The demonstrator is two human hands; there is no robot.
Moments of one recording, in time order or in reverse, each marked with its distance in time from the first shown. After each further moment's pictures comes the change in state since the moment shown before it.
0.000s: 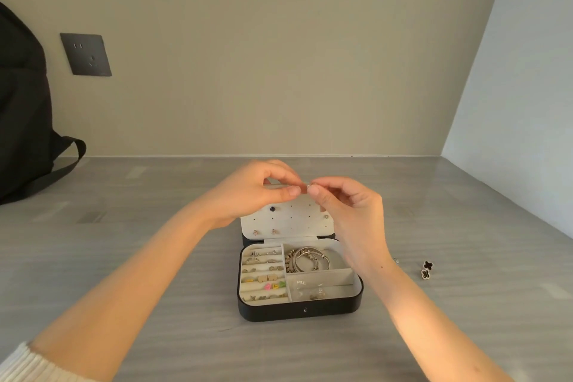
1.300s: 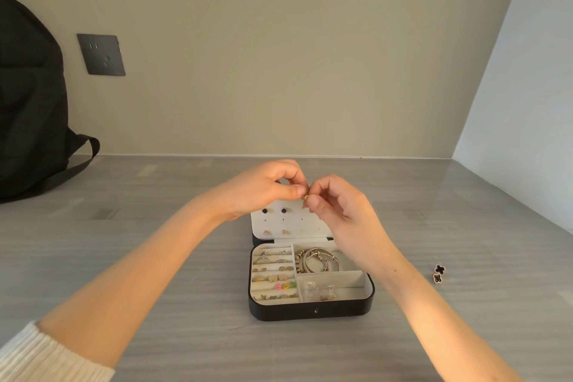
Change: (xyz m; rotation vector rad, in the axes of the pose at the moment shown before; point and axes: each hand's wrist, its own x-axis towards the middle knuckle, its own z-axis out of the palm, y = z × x) left_hand 0.001 0.003 -0.009 0.021 -0.104 -0.009; right_hand 0.001 -0.003 0.005 -0.232 -0.378 -0.105
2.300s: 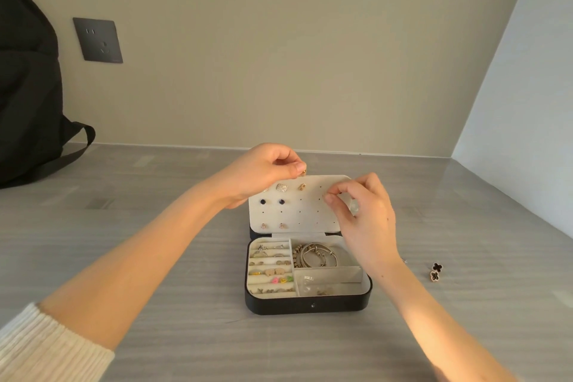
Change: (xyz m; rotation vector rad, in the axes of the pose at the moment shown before) left_hand 0.008 -0.003 0.002 -0.151 0.185 -0.120; right_hand -0.004 0.043 -0.011 -0.640 0.430 -0.044
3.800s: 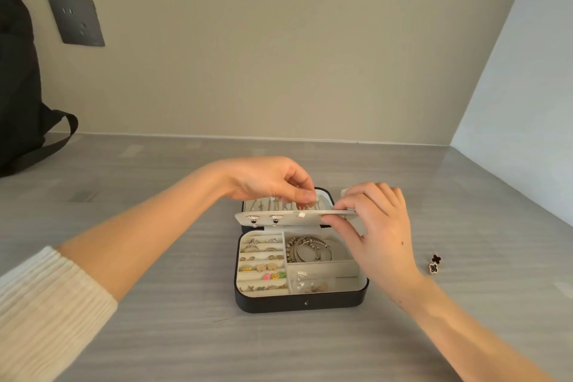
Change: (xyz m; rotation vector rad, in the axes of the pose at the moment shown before) left_hand 0.024 -0.015 0.013 0.131 -0.518 -0.115; right_hand -0.014 0.022 -0.016 -0.113 0.074 -0.467
